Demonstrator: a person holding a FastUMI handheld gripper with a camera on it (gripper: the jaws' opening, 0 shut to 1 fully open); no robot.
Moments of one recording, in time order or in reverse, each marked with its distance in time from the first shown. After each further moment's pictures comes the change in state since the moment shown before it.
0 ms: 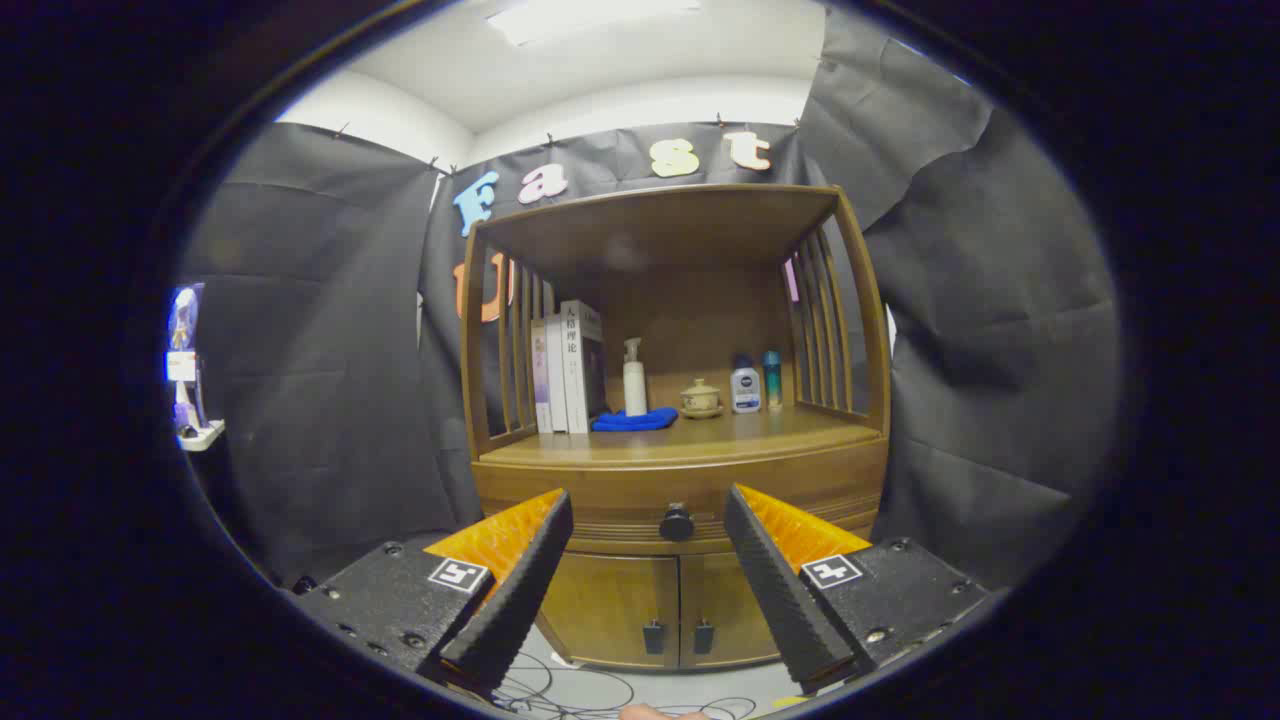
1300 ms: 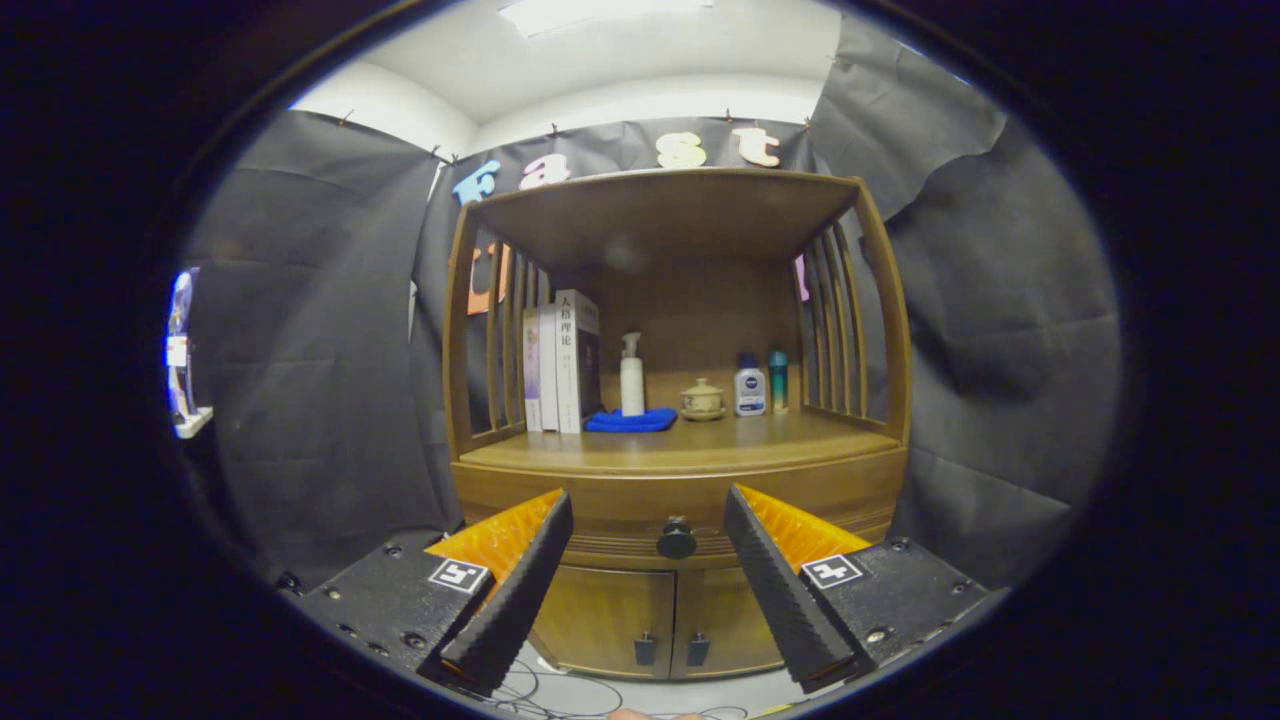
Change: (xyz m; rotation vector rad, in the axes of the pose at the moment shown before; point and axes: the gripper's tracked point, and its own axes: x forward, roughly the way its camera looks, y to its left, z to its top) arm 0.032 0.002 -0.003 -0.044 0.015 -0.017
